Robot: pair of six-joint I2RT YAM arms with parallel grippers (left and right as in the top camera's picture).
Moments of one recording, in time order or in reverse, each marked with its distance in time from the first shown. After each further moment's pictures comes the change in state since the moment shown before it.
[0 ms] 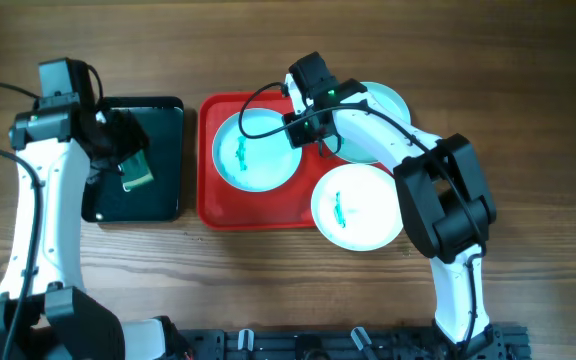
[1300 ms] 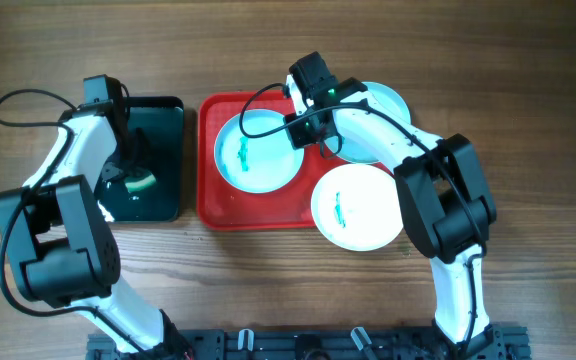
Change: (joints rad) left arm 0.000 0.355 -0.074 0.241 -0.121 0.095; right arm 0.000 0.000 0.008 -0.037 0.011 0.000
